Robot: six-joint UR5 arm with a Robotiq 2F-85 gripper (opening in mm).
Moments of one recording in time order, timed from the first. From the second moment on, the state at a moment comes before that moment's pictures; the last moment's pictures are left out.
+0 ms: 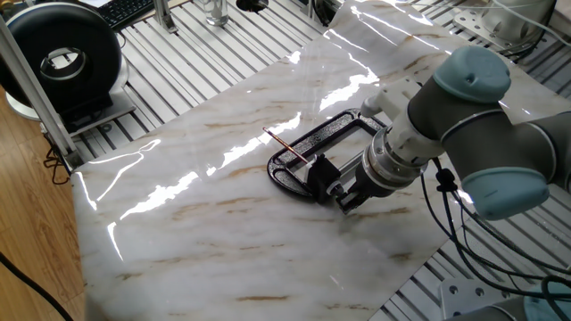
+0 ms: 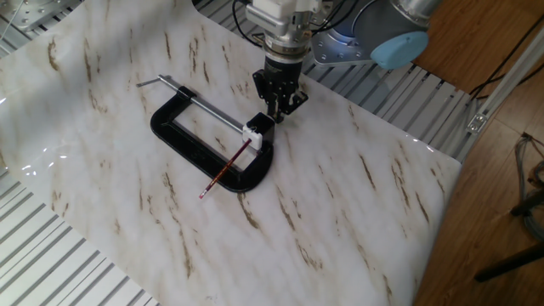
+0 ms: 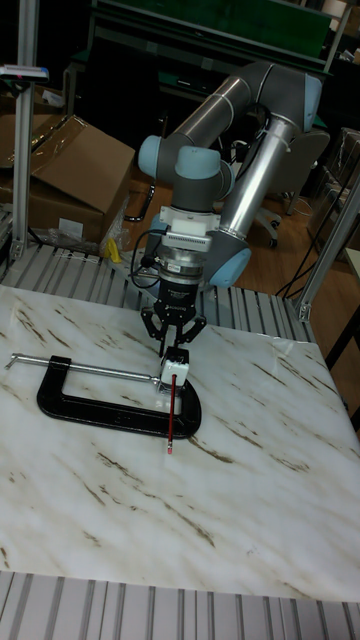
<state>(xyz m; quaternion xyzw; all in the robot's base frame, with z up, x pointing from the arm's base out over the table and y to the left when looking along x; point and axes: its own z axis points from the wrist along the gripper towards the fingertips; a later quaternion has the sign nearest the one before) 0.358 0.027 0.016 0.03 0.99 0.05 0.12</state>
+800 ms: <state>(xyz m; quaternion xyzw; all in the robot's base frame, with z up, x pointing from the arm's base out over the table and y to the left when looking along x) 0.358 0.021 0.016 0.05 0.99 0.04 0.12</state>
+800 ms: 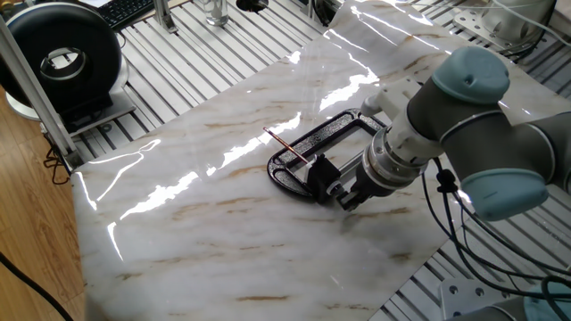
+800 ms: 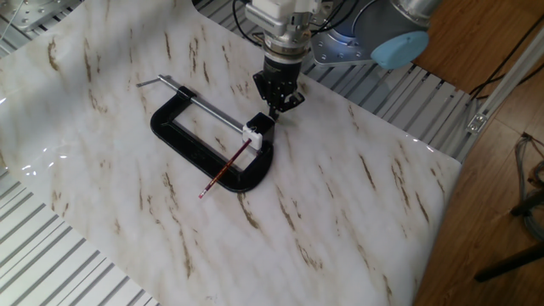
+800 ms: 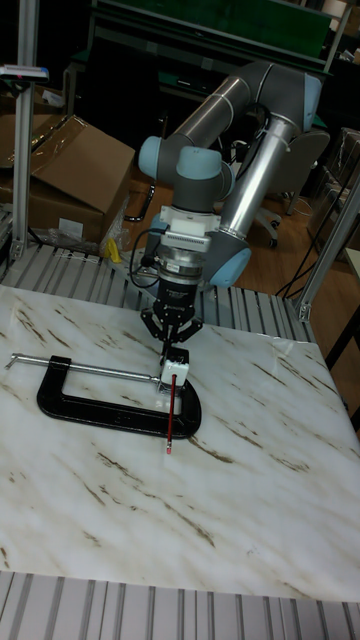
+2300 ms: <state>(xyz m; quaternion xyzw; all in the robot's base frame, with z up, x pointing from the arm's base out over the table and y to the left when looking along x) 0.358 0.035 0.022 0.05 0.99 0.05 0.11</state>
